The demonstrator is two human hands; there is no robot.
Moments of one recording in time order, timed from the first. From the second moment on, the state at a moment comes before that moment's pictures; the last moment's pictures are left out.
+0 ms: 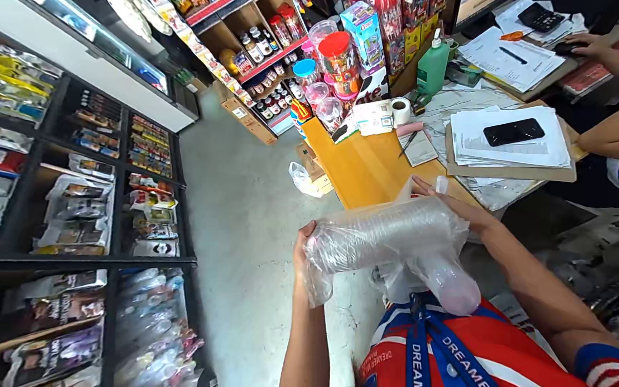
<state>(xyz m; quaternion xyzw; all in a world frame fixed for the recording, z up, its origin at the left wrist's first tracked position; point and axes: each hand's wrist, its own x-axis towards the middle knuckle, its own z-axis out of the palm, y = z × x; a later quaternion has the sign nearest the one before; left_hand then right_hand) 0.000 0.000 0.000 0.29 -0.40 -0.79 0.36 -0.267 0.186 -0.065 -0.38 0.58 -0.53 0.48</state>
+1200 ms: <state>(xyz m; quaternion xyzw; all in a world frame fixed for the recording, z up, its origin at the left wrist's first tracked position) -0.090 0.031 -0.002 0.35 -0.88 -0.18 -0.25 -0.226 0.130 -0.027 -0.53 0.69 -0.35 0.34</state>
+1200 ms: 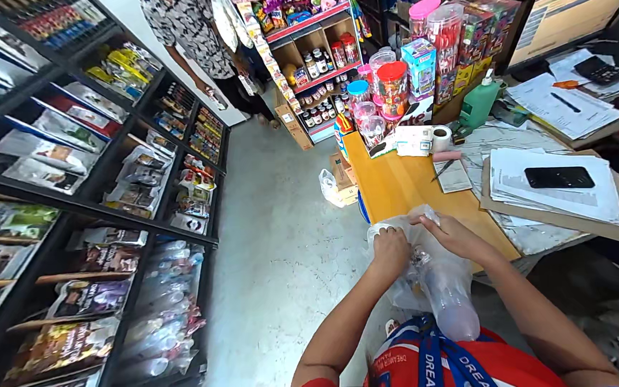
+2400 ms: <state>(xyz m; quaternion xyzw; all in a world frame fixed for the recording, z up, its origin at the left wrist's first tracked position) -0.064 0.018 0.026 0.11 -0.91 -0.22 -0.35 -0.264 0.207 0.001 -0.41 0.80 -0.21 0.37</state>
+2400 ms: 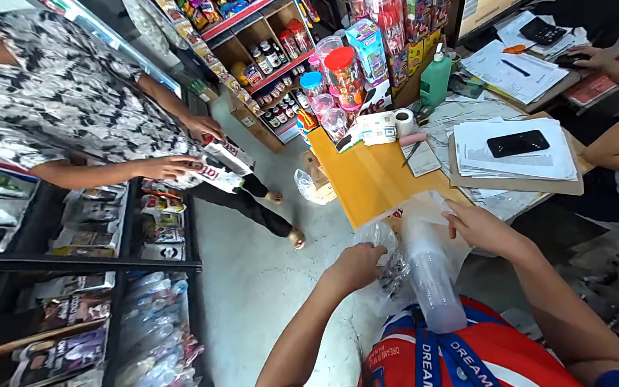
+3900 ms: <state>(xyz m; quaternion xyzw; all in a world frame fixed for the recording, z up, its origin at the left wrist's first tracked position) -0.049 -0.033 0.028 -0.02 -0.91 -0.39 -0.14 -0.271 0.201 0.020 -0.32 0.87 -0.19 0.33</state>
